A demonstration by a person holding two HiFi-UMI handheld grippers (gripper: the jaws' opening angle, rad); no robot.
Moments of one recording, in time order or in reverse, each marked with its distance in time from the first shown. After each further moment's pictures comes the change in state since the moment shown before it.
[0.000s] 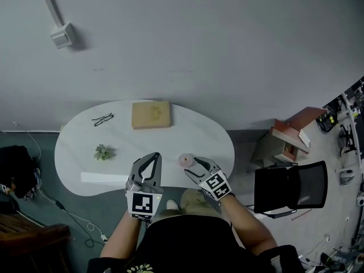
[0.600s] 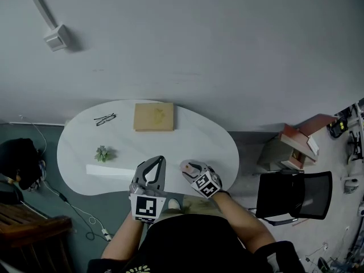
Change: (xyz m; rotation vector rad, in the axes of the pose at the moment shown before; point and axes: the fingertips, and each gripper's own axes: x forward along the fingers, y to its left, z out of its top) left arm 0.056 -0.003 -0.017 -0.003 0.084 0.025; right arm 0.082 -0.029 -0.065 -0.111 0.191 0.108
